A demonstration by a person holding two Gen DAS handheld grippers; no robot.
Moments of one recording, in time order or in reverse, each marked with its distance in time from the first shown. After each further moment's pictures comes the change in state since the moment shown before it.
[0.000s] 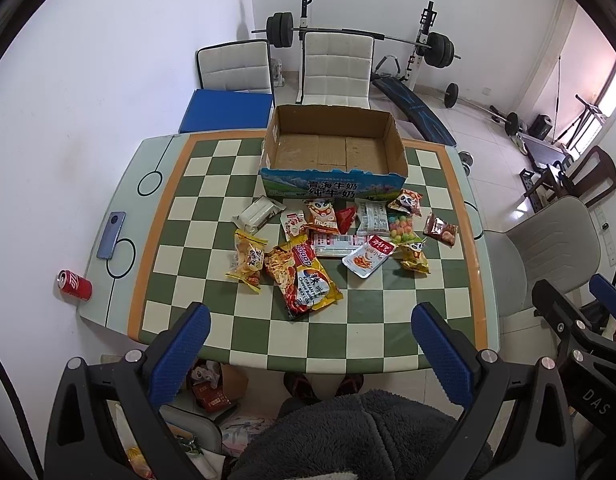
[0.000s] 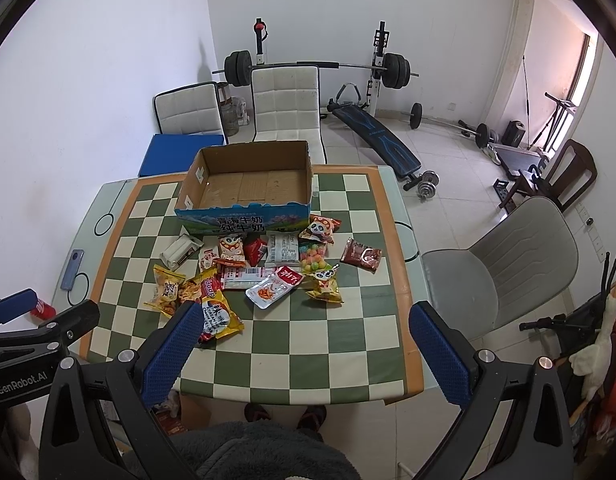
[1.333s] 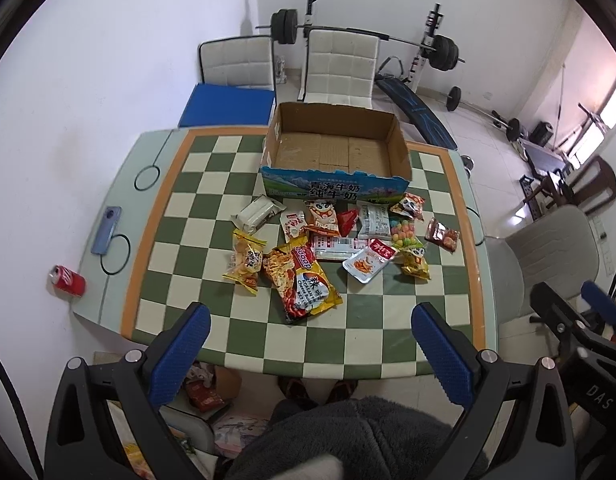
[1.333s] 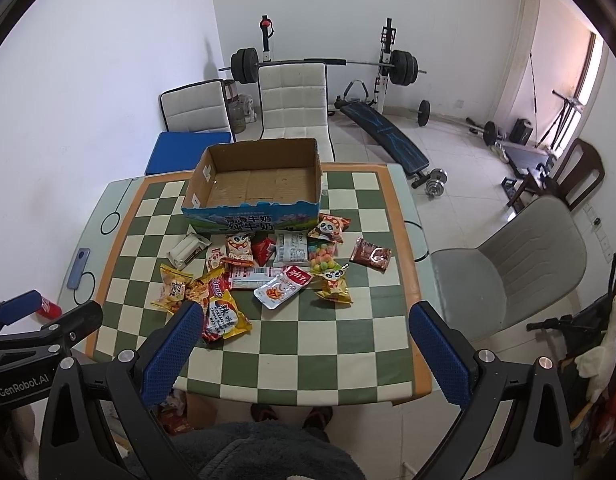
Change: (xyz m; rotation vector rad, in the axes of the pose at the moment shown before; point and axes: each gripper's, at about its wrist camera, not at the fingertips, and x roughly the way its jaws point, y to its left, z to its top) left arm 0.013 0.006 0.008 -0.039 0.009 -0.014; right arm 0.013 0.023 -0.003 0.022 0.019 0.030
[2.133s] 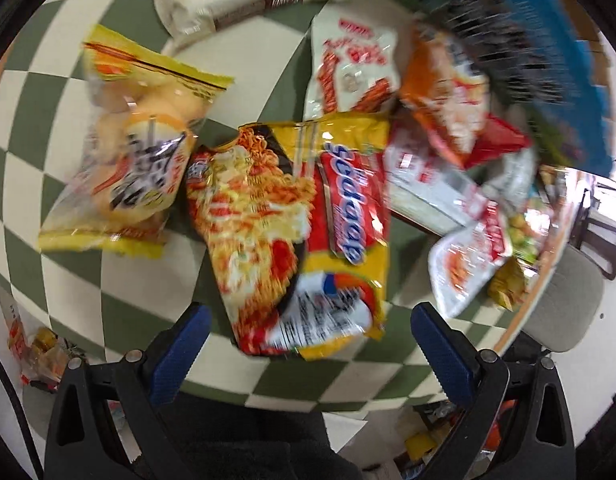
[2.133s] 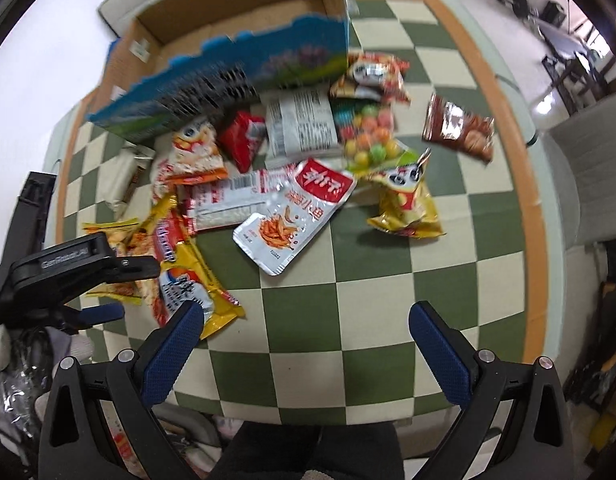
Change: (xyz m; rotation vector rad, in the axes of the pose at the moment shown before) left arm 0.388 0.056 0.011 -0.379 0.751 -0.162; right arm 0.321 0.000 -0.025 0.138 0.505 0.084
